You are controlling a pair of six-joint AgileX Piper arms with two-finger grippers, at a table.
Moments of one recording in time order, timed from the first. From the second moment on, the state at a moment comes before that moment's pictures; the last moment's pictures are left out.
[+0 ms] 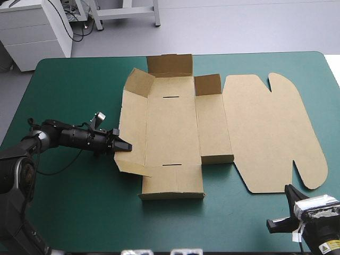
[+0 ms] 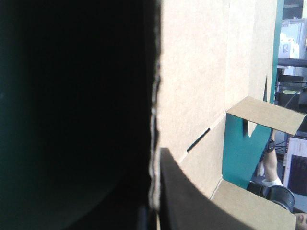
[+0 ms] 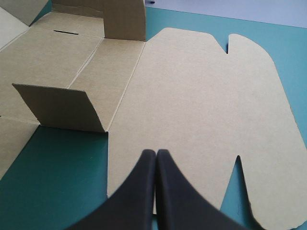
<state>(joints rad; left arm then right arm) 0.14 1.84 -1.02 -1.12 1.18 0.80 -0.11 0.08 -0.41 0.37 0.78 -0.44</state>
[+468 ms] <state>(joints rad) 0.12 1.85 -1.38 -0.76 1.20 0.73 -0.11 0.08 -0.41 0.44 0.77 -0.41</state>
